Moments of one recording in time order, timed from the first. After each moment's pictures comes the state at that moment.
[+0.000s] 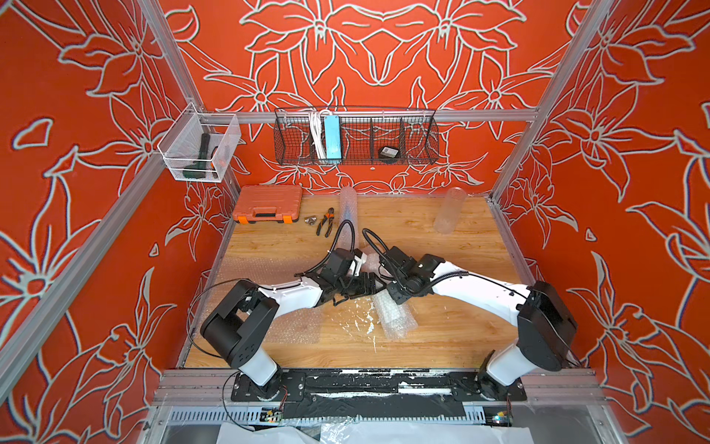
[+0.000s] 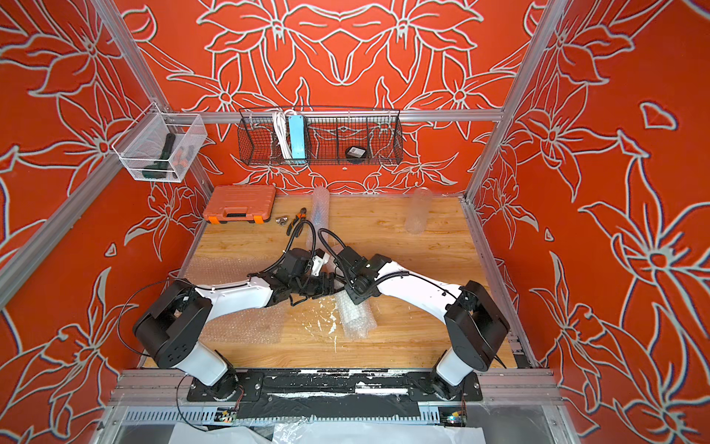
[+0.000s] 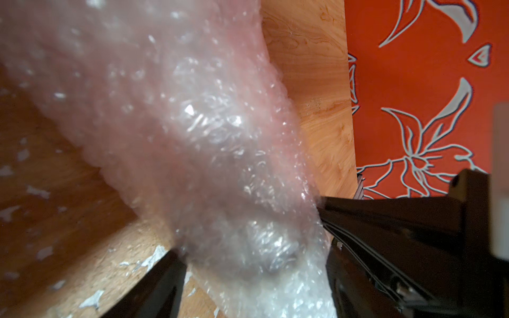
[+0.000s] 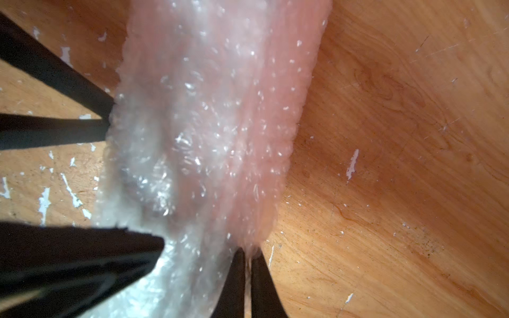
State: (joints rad) left arm -0.59 1.59 0.76 0.12 0.53 -0.78; right arm 0.86 1.59 1.13 -0.82 0.18 0.21
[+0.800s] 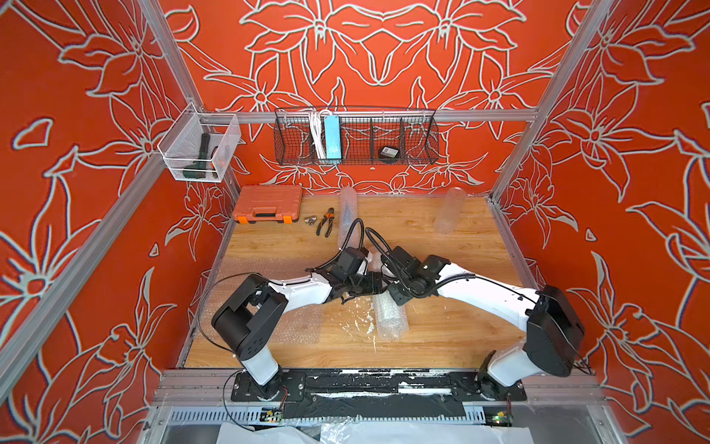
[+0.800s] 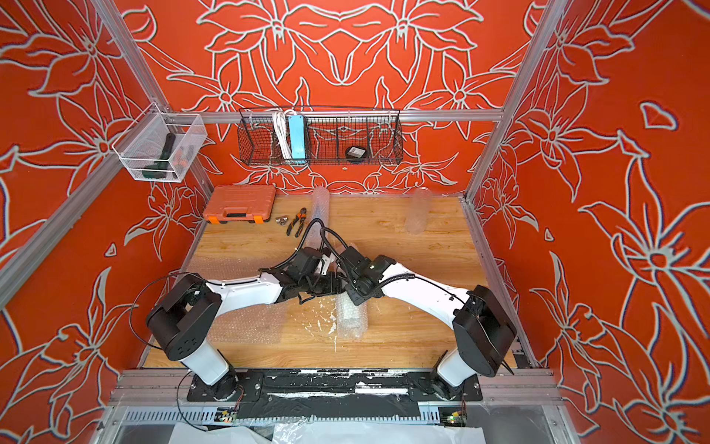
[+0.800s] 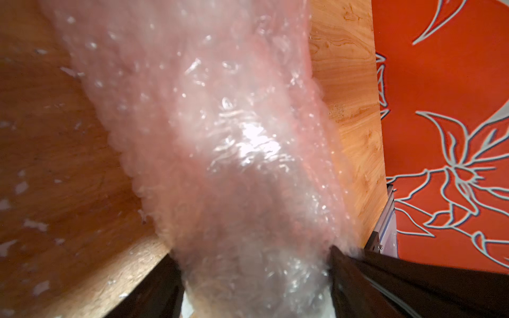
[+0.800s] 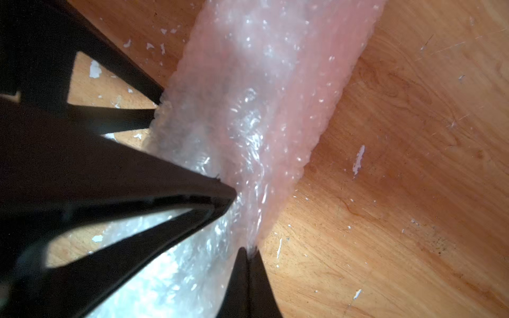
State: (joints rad) left arm -0.64 1.67 0.85 0.04 0.38 -0.74; right arm 0.86 1.54 1.11 -0.83 0.15 0.21
